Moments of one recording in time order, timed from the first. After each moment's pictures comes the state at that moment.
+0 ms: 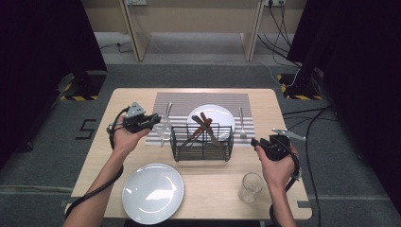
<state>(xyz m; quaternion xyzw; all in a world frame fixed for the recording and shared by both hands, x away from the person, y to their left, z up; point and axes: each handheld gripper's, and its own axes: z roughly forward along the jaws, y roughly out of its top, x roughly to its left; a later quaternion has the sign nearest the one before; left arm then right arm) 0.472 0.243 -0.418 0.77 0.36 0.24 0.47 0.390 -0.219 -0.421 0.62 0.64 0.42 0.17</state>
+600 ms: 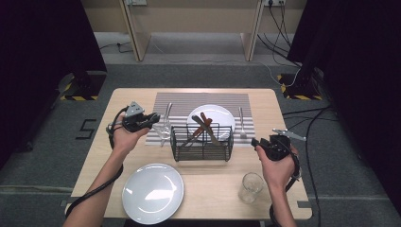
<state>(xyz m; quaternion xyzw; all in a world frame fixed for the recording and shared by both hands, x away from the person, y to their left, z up) 0.475 0.245 -0.421 0.76 0.37 0.24 0.47 0.390 -0.220 -0.422 0.62 0.64 0.42 0.17</state>
